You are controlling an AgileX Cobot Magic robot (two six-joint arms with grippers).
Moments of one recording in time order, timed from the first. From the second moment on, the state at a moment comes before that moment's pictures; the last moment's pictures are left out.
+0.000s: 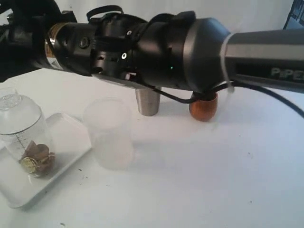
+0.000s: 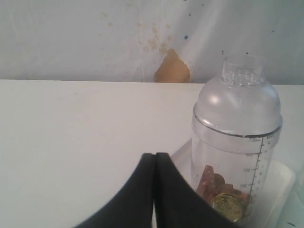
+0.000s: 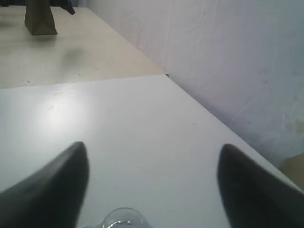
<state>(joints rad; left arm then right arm) 0.01 0.00 0.00 0.03 0.23 -0.04 0.84 1.85 -1.53 -0.81 -0.19 0.69</state>
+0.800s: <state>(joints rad) 0.01 0.00 0.00 0.03 0.23 -0.04 0.84 1.20 -1.12 -0.81 0.06 0.71</state>
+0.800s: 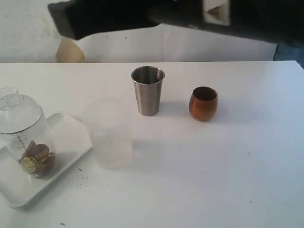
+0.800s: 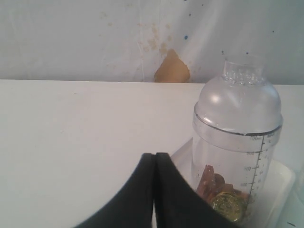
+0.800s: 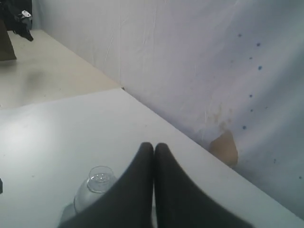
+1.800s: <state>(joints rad) 0.01 0.00 0.00 0.03 0.23 -0.04 0.84 0.49 -0.89 -0.76 0.32 0.71</state>
